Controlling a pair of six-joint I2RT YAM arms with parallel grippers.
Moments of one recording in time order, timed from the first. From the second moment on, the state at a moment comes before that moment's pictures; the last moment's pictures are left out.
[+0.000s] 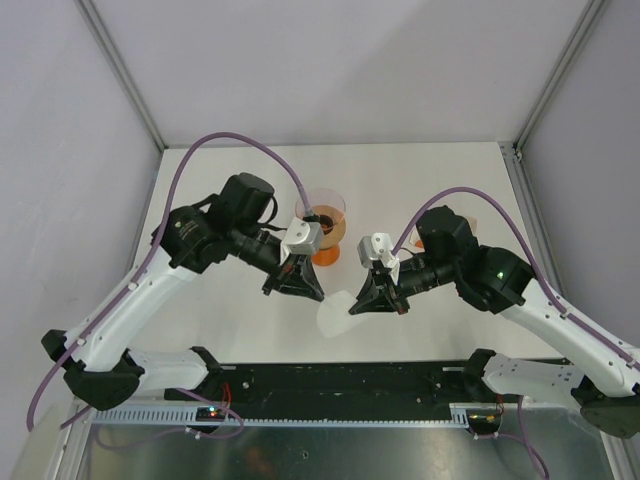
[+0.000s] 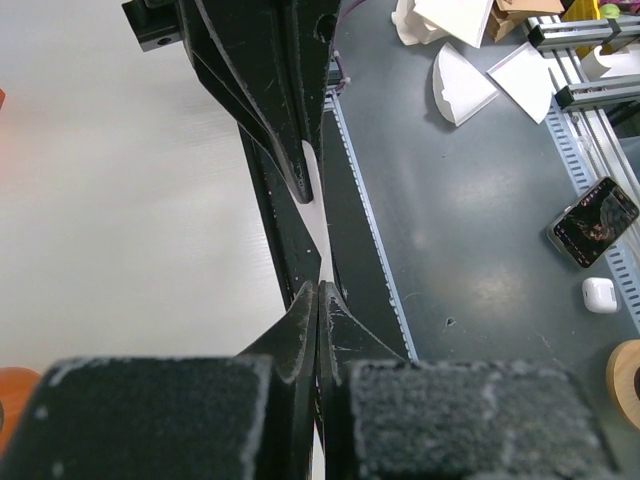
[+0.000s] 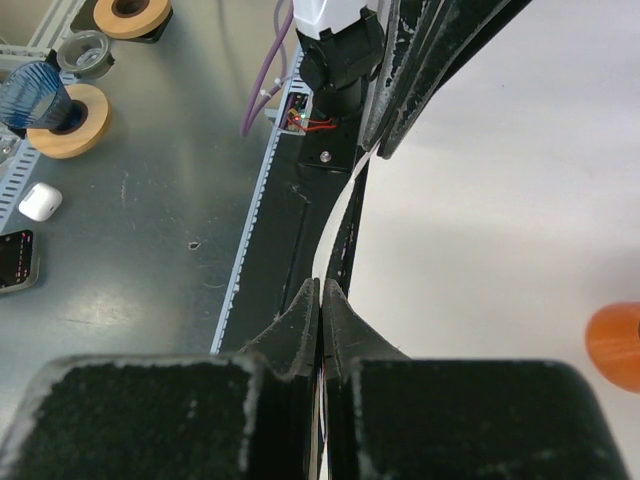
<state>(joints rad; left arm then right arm) -0.78 1.22 1.54 -1.12 1.00 0.51 0.89 1.01 1.20 -0.66 -0.85 -0.30</state>
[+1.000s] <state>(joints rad) -0.80 1.24 1.54 -1.12 1.00 0.51 0.89 1.02 1.20 -0.66 -0.87 -0.33</state>
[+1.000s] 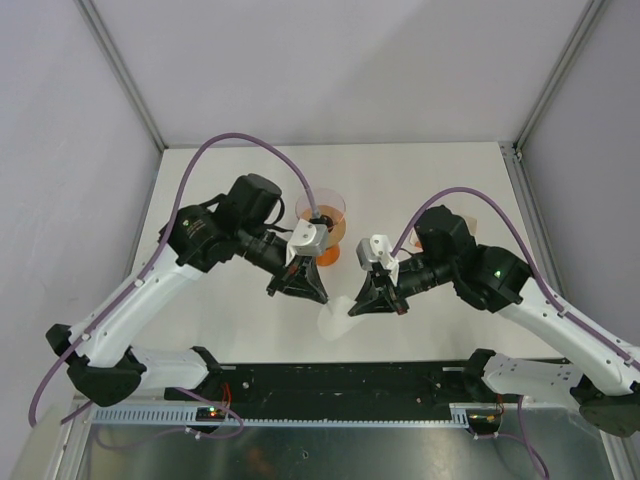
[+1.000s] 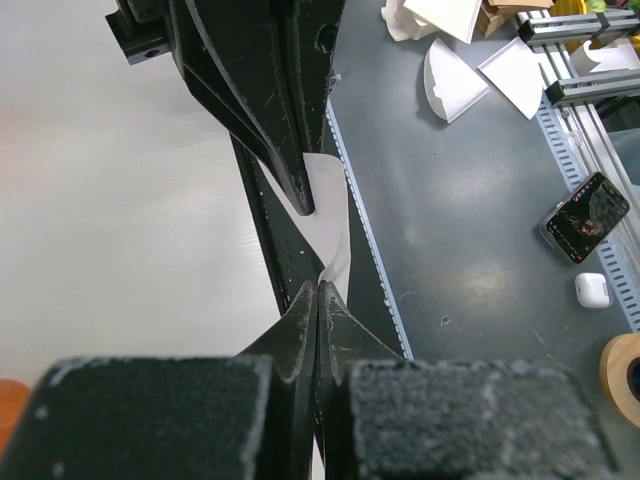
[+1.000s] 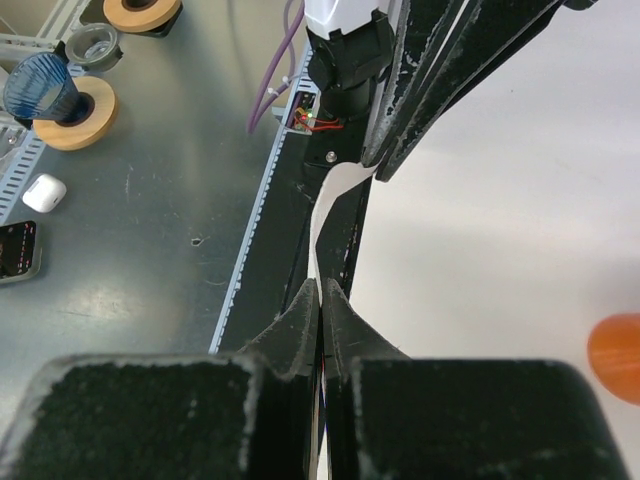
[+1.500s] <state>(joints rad) -0.80 1.24 1.54 -1.12 1.01 0.51 0.89 1.02 1.20 -0.67 -0.87 -0.33</state>
